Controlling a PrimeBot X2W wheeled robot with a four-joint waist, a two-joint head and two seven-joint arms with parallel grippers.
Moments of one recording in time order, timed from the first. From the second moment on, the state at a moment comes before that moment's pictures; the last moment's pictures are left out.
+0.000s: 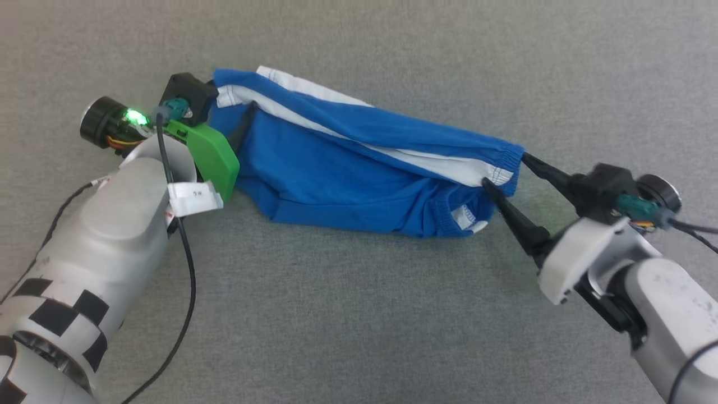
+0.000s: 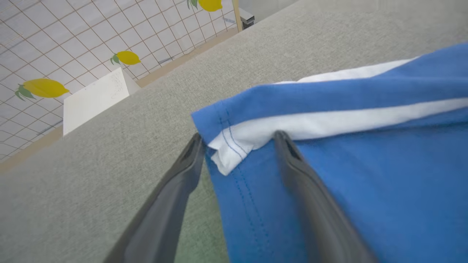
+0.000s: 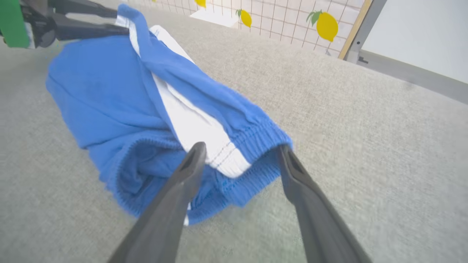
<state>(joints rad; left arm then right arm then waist) -1.07 0.40 -1.08 0.95 -0.72 -0.12 -0.24 -0.46 -0.45 0.49 0.16 0.43 0.13 0.04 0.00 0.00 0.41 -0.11</state>
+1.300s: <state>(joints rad) -0.10 0.34 -0.31 -0.05 -0.20 0.36 -0.26 -0.72 -0.46 0.50 0.56 0.78 0.13 0.95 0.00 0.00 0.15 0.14</state>
